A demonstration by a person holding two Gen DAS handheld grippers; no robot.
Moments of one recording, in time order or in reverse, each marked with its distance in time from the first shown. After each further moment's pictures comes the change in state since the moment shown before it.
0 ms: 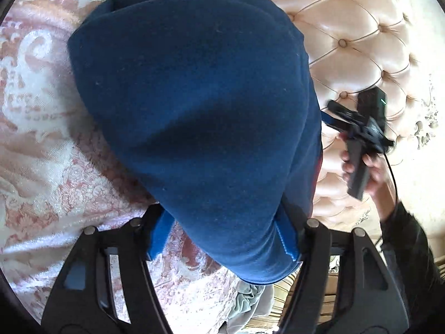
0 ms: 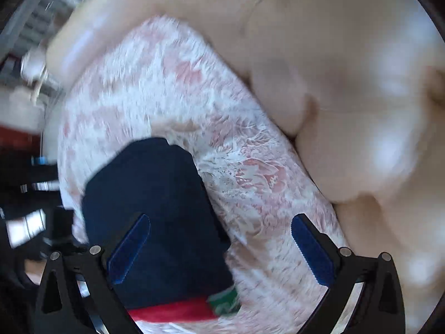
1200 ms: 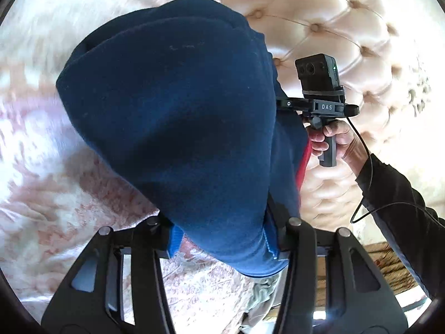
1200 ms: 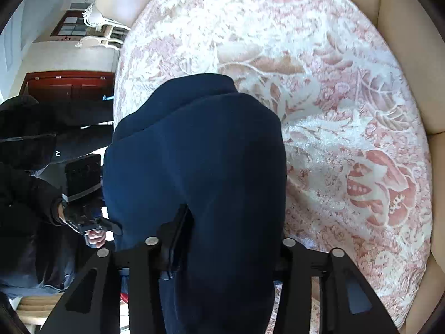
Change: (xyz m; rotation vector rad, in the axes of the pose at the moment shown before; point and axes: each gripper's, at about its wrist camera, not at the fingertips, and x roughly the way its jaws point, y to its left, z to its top) left arm -0.020 -0.080 0.008 0.195 0.037 0.032; right arm 0.069 0.005 -0.009 -0.158 0.227 0.460
